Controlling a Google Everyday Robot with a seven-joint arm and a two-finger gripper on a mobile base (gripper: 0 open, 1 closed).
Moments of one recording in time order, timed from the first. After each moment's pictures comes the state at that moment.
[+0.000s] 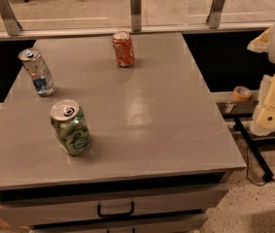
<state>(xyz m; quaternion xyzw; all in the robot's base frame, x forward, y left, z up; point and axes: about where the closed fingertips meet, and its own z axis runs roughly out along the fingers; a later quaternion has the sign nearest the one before) 0.438 -0.217 0.976 -0.60 0.78 -0.03 0.16</state>
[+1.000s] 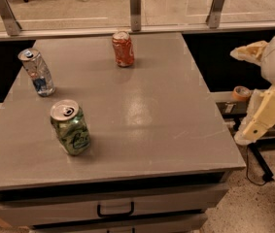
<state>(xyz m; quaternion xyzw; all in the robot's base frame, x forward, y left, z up) 0.441 -0.188 0.957 -0.63 0.72 0.04 0.28</state>
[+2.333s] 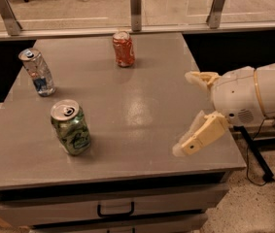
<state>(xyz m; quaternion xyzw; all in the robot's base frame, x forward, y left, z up) 0.442 -0.092 0.914 -0.56 0.69 0.21 0.41</state>
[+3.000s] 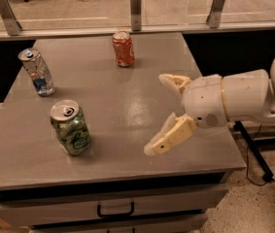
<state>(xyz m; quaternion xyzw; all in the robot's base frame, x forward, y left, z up) 0.453 -0.039 0.901 -0.56 0.65 0.26 0.45</state>
